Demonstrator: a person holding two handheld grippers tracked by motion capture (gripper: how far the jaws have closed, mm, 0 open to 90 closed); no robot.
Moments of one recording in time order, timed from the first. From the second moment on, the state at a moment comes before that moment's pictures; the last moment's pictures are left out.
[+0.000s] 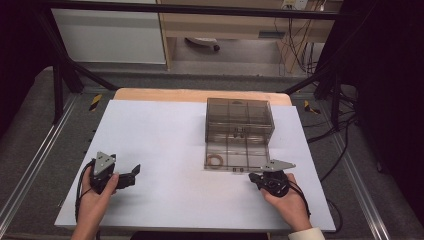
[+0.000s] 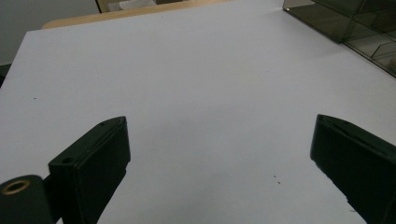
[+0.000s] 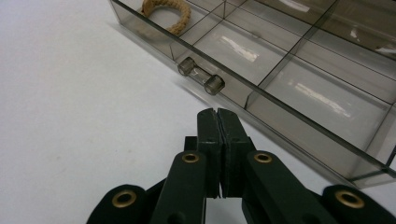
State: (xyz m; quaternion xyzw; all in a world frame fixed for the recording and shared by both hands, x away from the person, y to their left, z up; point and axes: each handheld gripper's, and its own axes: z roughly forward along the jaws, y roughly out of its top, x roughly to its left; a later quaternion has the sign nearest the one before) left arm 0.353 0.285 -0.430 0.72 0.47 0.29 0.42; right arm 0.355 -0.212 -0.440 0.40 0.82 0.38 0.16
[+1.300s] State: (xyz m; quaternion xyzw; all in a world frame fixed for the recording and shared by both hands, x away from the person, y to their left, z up) left arm 0.353 0.284 -0.431 0.72 0.47 0.29 0.42; right arm 0.371 -0.206 -0.449 0.41 0.82 0.36 0.16
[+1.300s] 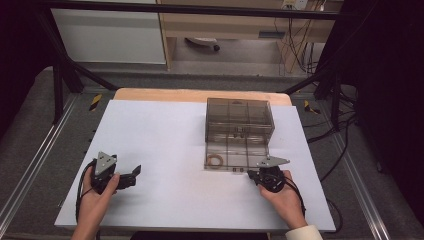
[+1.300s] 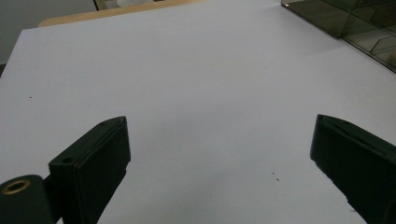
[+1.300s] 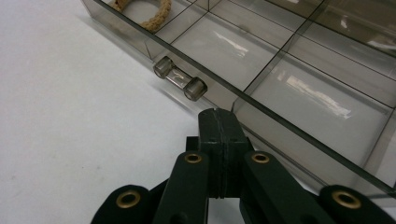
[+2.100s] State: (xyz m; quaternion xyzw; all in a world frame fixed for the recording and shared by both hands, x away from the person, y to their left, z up) left arm 0.354 0.283 -0.432 0.73 0.47 0.29 0.42; right arm 0.371 -0.205 -0.449 0.41 0.83 0.36 0.16
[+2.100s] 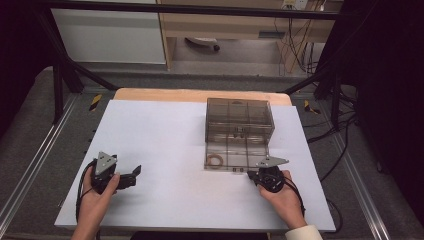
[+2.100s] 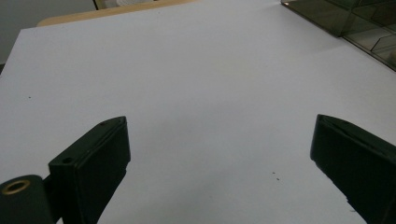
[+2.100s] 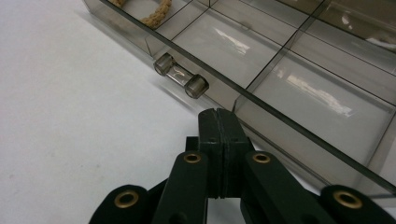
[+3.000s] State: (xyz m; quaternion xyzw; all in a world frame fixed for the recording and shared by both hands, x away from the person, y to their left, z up) left arm 0.354 0.282 -0.432 0.73 0.47 0.29 0.42; right arm 0.374 -0.206 -0.450 0.41 0.82 0.36 0.17
